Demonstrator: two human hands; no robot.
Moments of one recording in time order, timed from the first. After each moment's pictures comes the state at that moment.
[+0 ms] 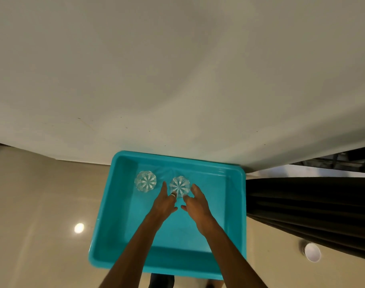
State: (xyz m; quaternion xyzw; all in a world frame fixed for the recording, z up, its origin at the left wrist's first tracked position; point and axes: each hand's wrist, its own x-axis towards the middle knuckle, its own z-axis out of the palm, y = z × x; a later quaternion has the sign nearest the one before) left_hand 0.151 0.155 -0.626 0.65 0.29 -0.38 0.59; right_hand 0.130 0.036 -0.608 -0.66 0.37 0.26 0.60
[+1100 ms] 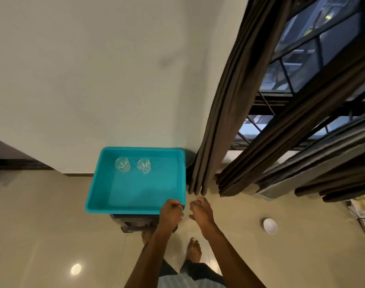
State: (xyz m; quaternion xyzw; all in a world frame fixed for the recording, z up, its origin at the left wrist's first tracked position) left_hand -0.106 -0.012 -0.428 0.75 0.27 -0.29 0.52; right_hand -0.127 -0.123 -0.445 -0.66 0.42 0.16 0.60
